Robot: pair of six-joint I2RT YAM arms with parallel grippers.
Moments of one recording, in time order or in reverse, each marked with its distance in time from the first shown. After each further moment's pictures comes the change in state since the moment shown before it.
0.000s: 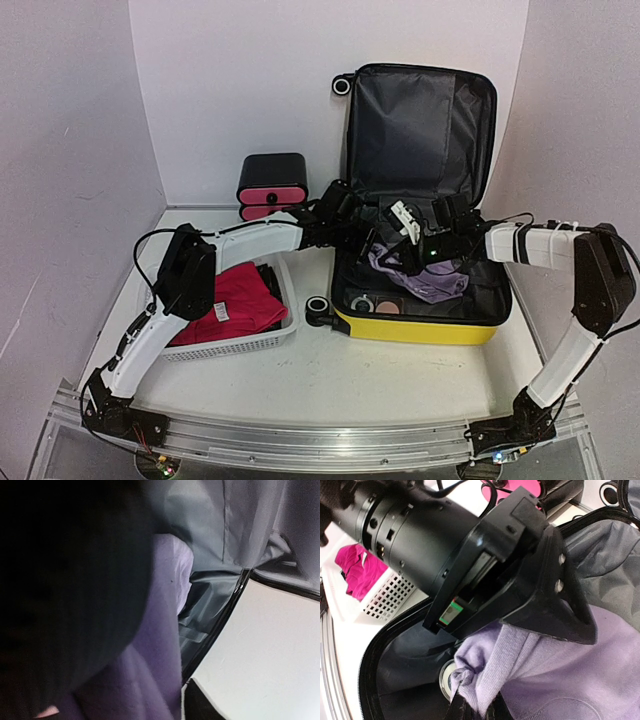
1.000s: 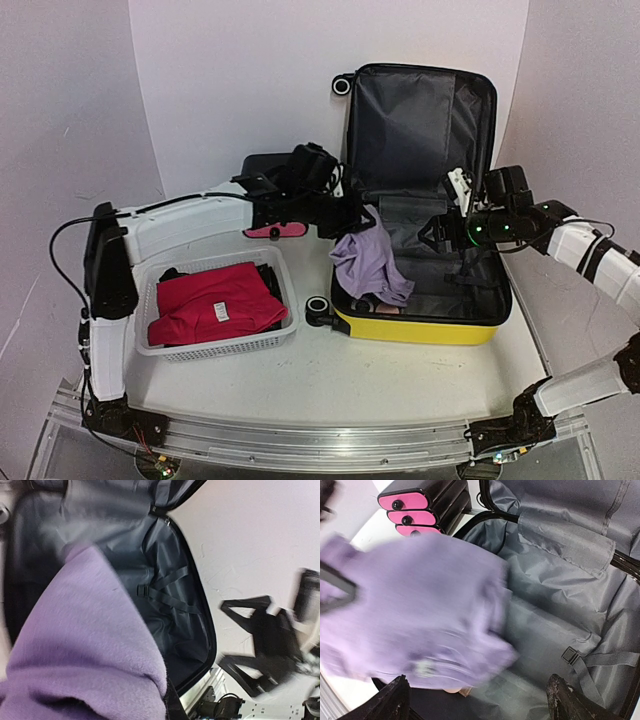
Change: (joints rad) left arm -0.068 -0.483 -0.388 -0.001 -0.111 0.868; right arm -0.028 -0.399 0.055 -0.379 0.431 0.259
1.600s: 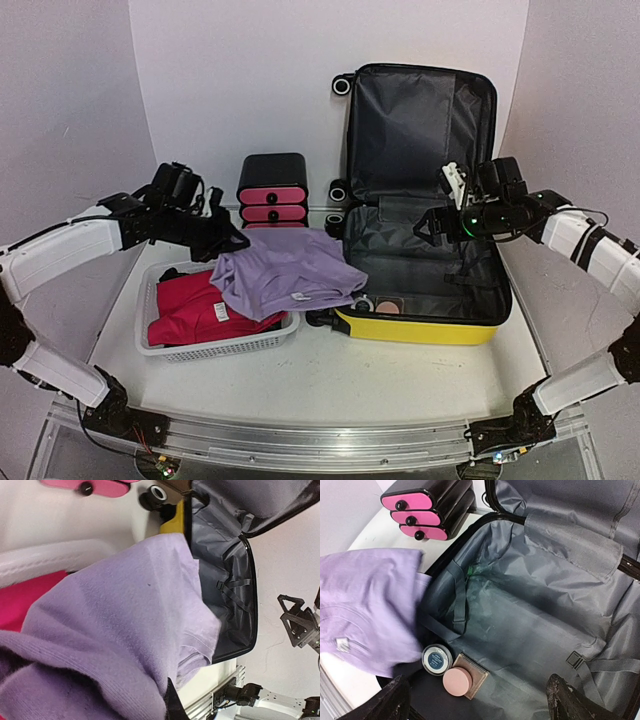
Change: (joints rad) left arm 0.317 -0.703 -0.753 -0.140 0.050 0.033; right arm 0.000 0.064 0.082 -0.040 -0.026 0.004
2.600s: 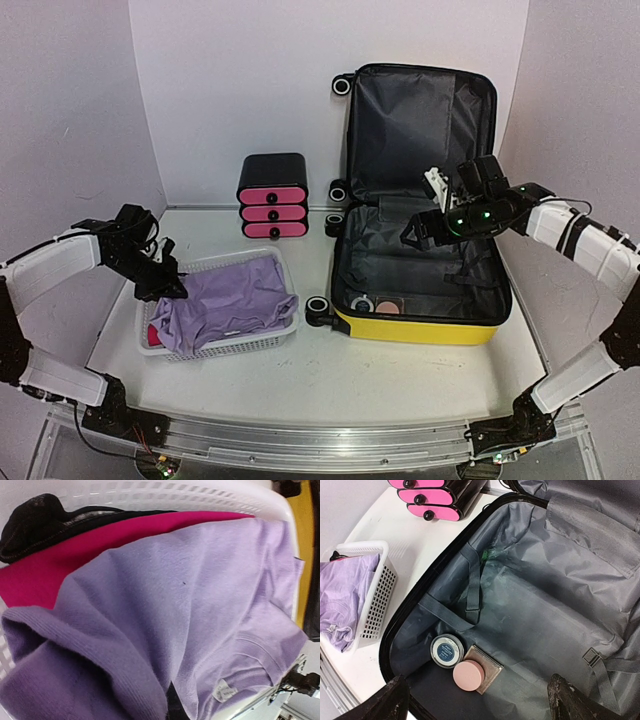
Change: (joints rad) left arm 0.393 -0.127 -0.279 -0.303 0.068 0.397; right arm 0.050 0.098 0.073 -0.071 -0.015 -0.001
